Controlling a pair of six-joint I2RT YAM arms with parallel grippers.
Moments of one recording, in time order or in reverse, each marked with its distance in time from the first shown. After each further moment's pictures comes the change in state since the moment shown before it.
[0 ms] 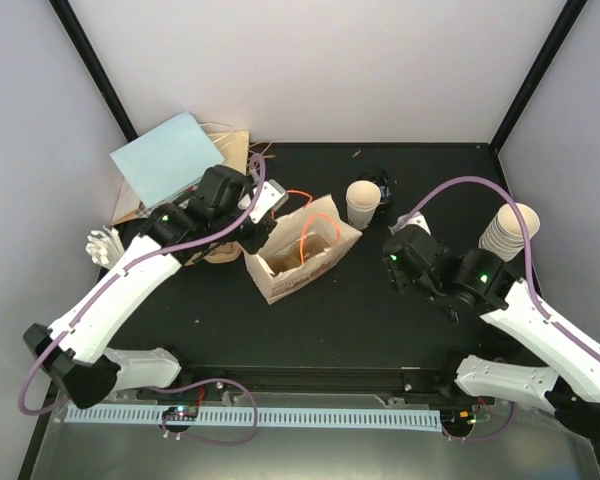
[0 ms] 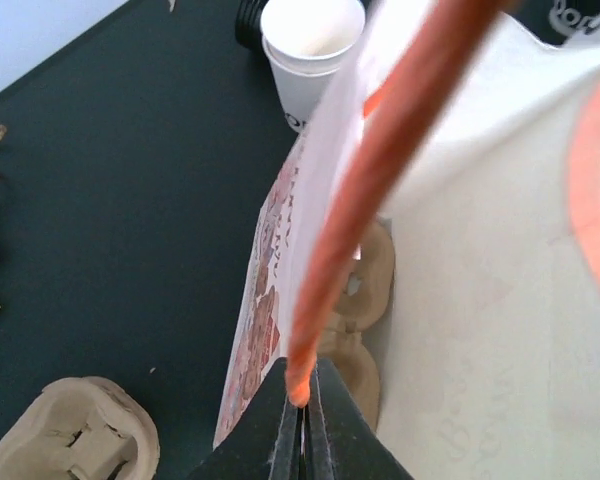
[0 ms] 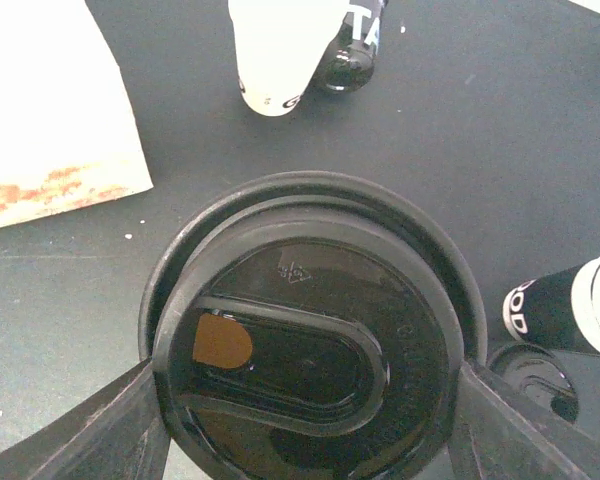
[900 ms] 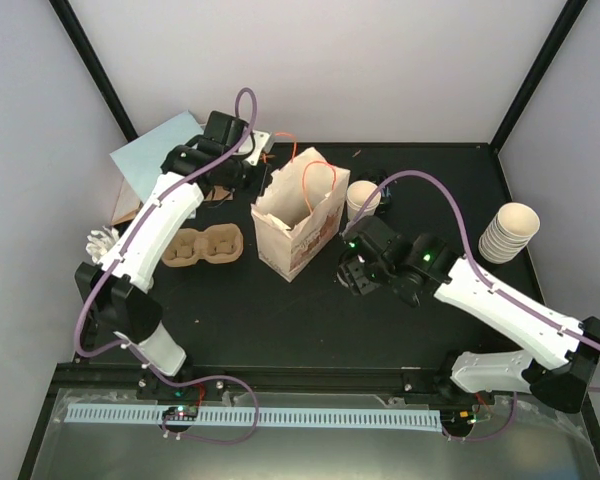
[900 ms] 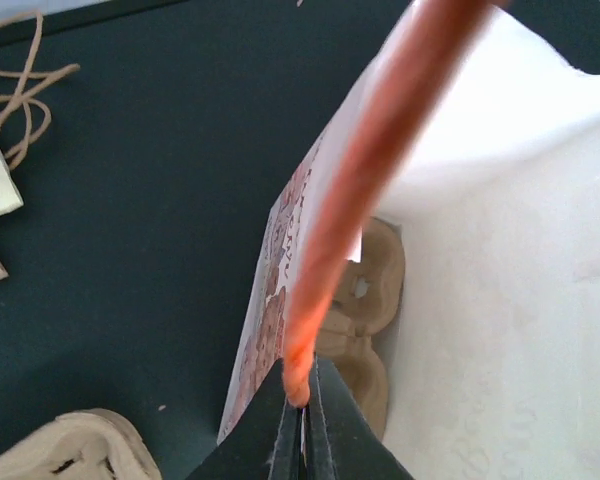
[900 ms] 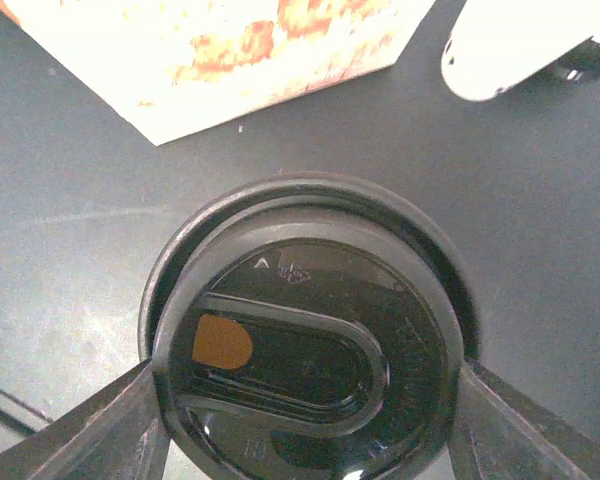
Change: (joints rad) left arm 0.234 0.366 0.341 -0.037 0.106 -0.227; right arm 0.019 0.208 -0.018 0.174 -0.294 -0.075
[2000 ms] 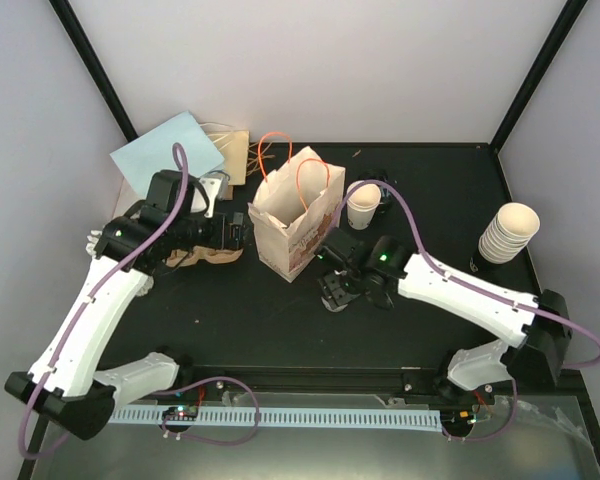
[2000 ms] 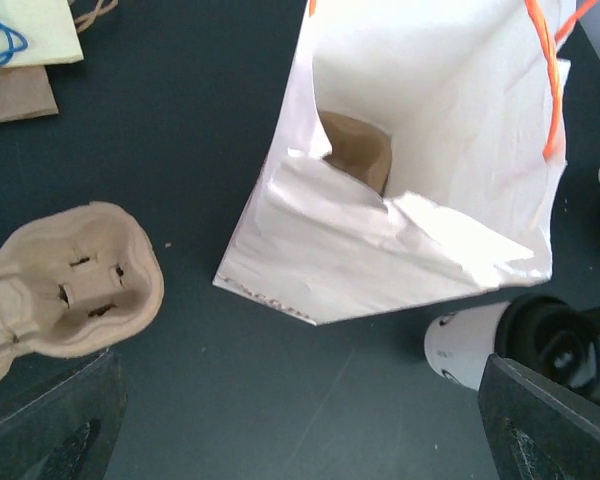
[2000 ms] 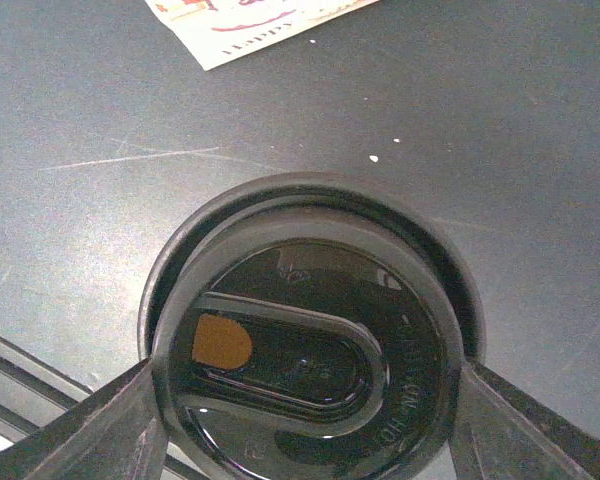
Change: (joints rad) left arm -0.004 -0.581 -0.412 -0.092 -0.053 -0.161; right arm 0.071 0.200 0.006 0.048 -0.084 0.094
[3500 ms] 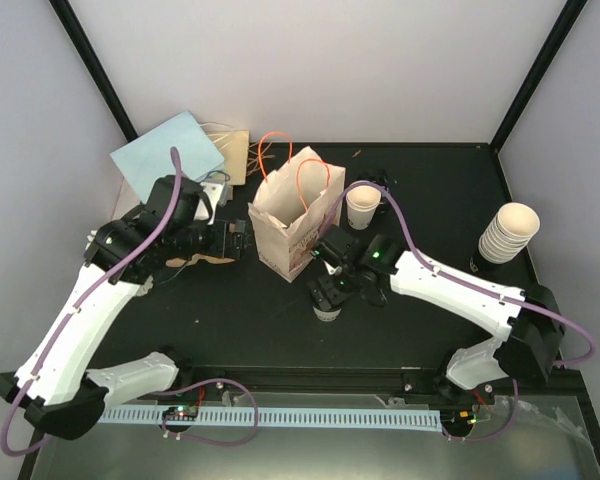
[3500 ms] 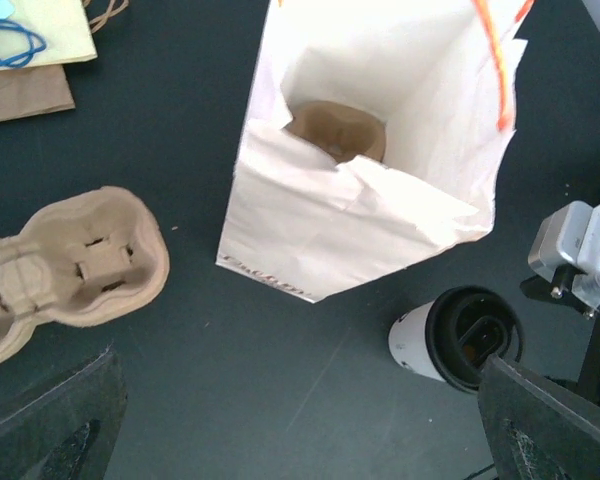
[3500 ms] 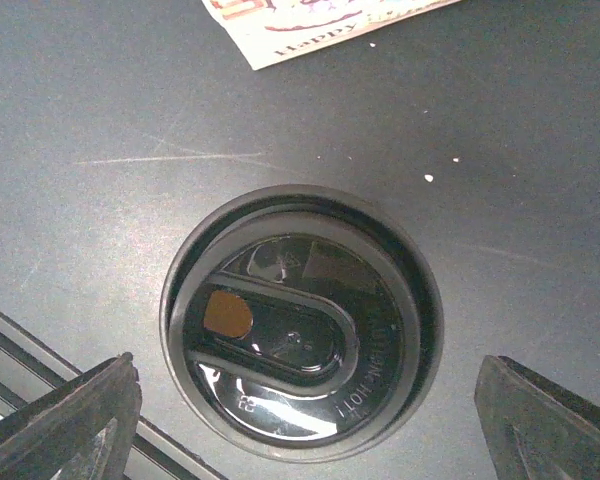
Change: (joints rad) left arm -0.160 0.034 0.136 -0.121 -0.148 -0.076; right arm -0.034 0.000 -0.046 0.093 -0.098 -0.082
